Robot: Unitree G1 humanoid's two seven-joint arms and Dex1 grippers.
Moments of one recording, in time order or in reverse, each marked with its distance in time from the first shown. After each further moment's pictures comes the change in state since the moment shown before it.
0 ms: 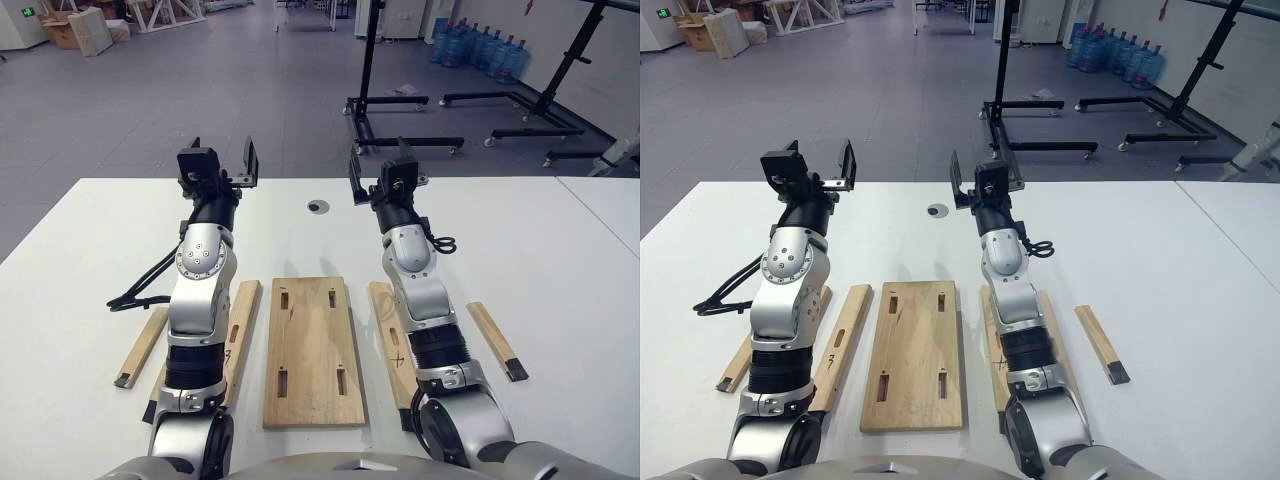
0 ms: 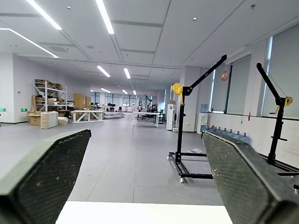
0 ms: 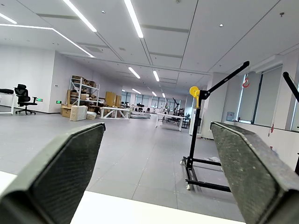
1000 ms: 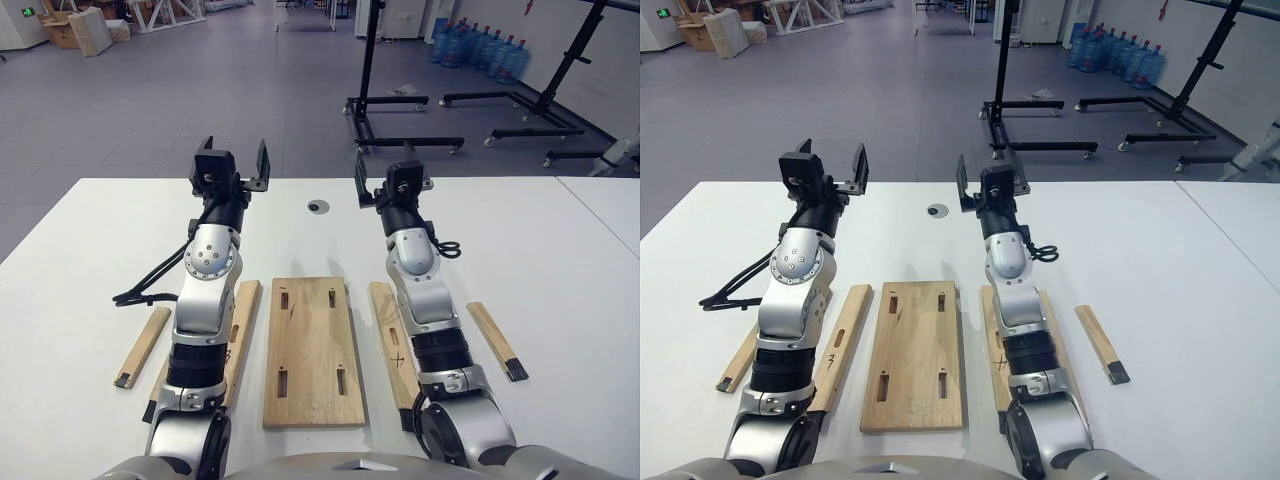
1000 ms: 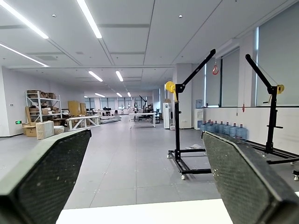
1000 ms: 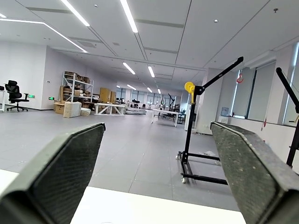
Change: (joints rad) left arm 0.001 0.018 -0.046 0.030 0.047 -0.033 -0.016; right arm 0.025 -0.009 -0.033 -0.049 0.021 0.053 0.001
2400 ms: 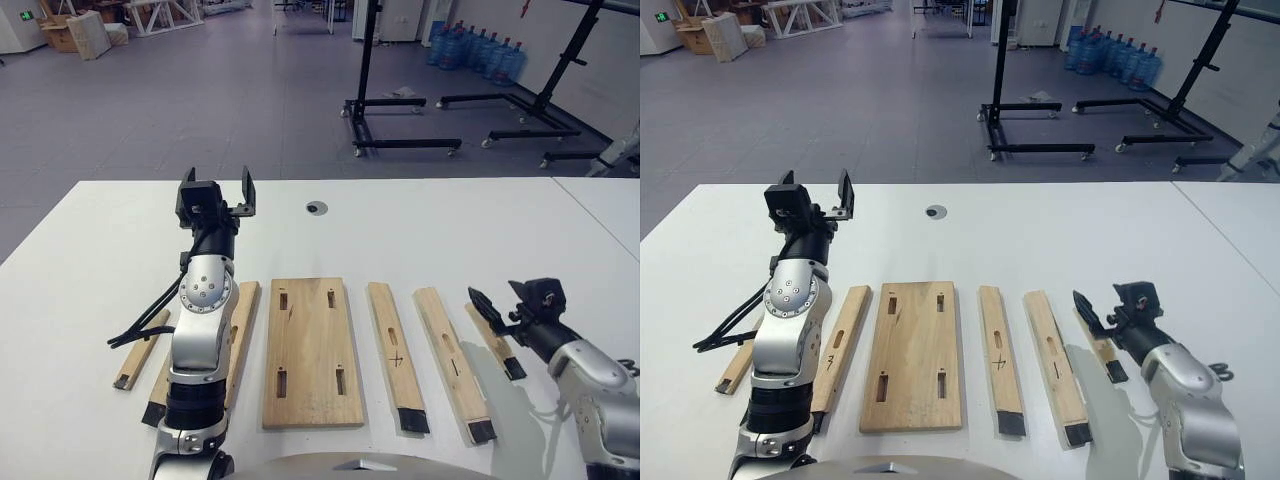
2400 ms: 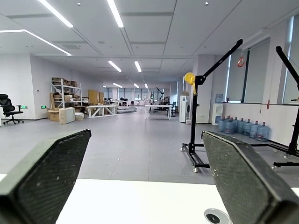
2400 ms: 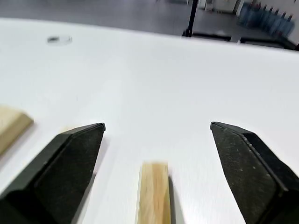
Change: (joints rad) left arm 0.190 -0.059 -0.026 -0.158 0.048 0.052 0.082; right arm 0.751 -0.475 -0.384 -0.347 0.421 0.531 0.499
